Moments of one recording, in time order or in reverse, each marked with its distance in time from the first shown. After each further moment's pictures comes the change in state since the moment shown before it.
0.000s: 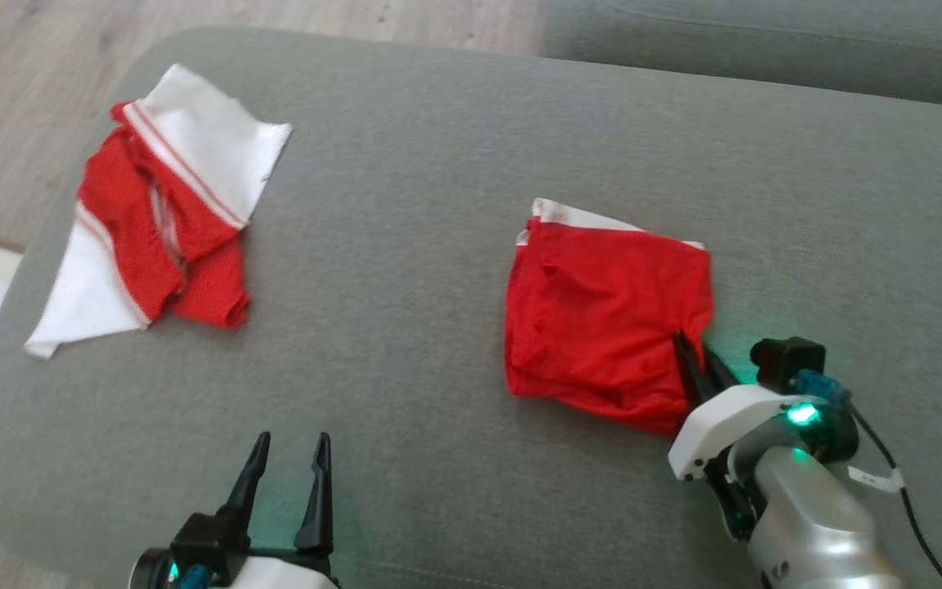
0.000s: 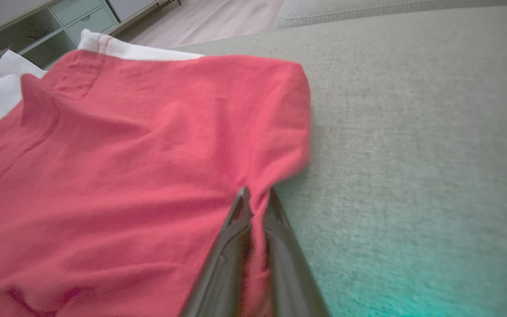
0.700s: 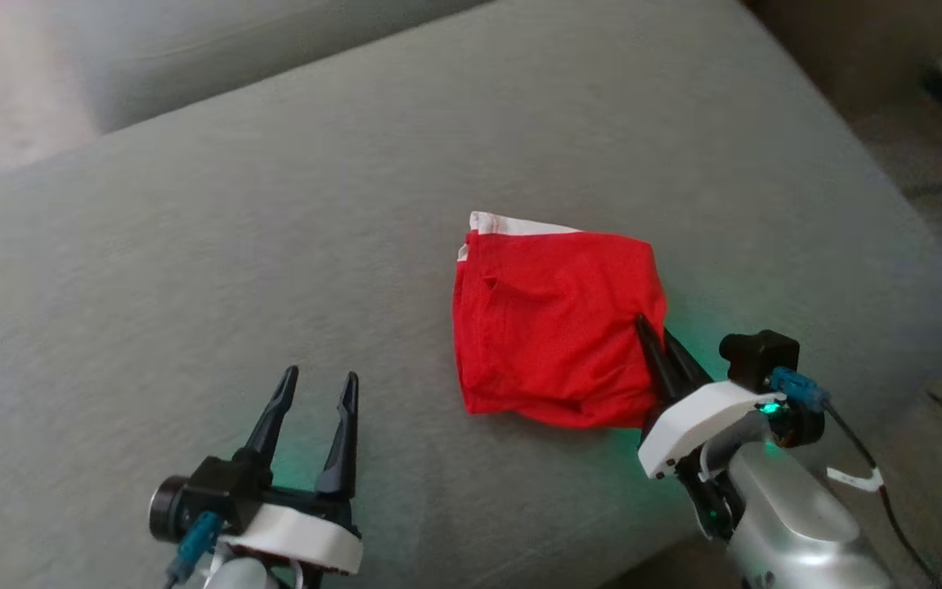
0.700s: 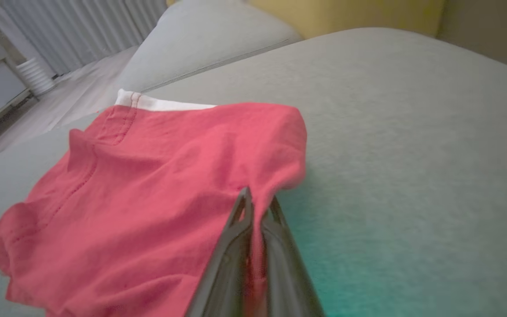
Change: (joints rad) left arm -0.098 -0.001 -0.039 -0.038 -0.006 -0.053 0.000; right arm 0.054 -0.001 0.119 -0.189 0.068 0.000 0.007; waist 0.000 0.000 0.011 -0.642
